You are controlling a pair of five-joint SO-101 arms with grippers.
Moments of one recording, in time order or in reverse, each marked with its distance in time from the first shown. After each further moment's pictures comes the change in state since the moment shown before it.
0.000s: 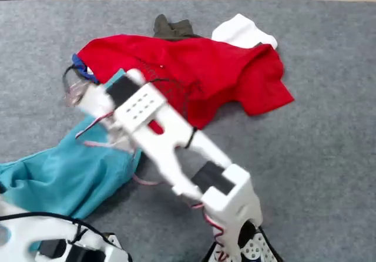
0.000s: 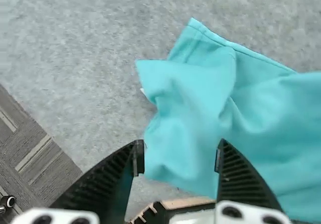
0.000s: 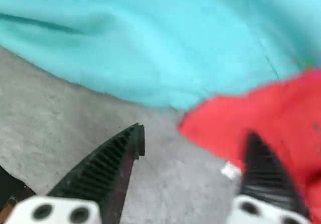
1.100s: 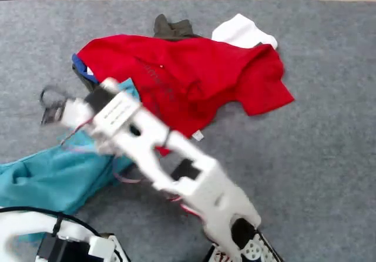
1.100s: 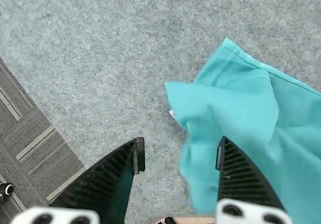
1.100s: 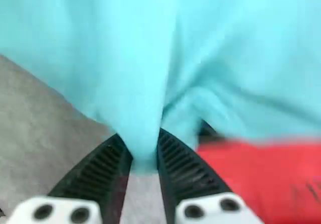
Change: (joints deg) left arm -4.2 6.9 -0.6 -7.2 0.0; right arm 3.0 8.7 -11.8 0.3 10.5
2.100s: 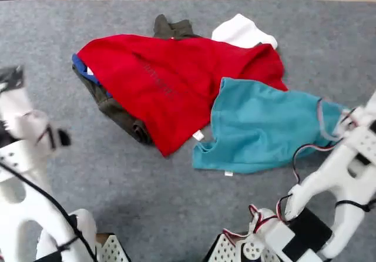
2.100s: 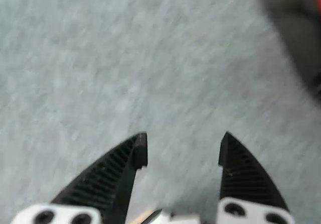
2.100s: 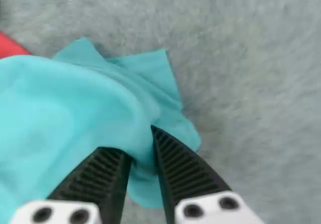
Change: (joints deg) left arm 53.0 0.4 1.1 3.7 17.3; right arm 93.2 -49.9 72.1 -53.0 -17.4
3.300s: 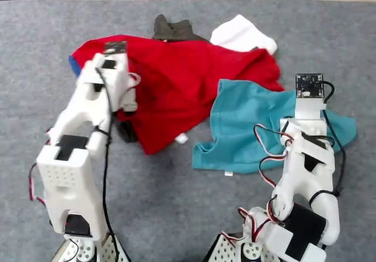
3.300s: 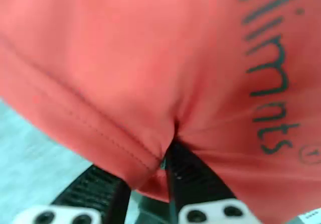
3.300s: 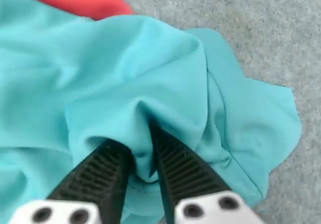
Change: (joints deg) left arm 24.7 65.7 -29.5 -19.4 18.7; right arm -16.7 1.1 27.1 -32.7 9.1
